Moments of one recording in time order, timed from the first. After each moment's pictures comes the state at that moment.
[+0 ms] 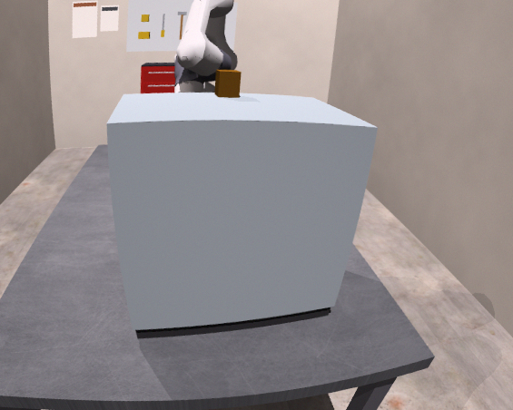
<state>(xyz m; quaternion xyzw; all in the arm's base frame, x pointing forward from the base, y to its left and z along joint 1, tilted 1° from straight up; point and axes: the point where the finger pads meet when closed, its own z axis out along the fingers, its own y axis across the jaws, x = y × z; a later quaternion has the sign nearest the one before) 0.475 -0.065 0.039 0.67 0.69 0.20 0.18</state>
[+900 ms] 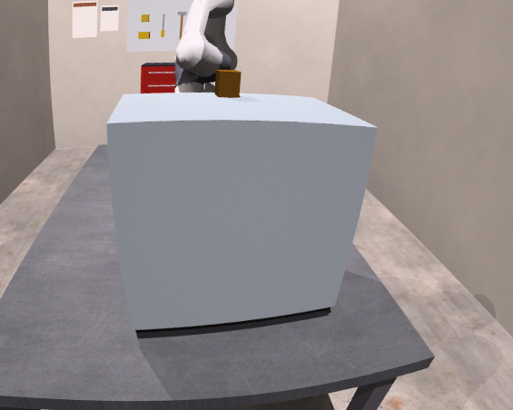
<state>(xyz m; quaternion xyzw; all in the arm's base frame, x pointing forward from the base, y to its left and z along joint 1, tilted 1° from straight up) 0.476 -0.065 0.036 0.67 0.69 0.20 0.18</state>
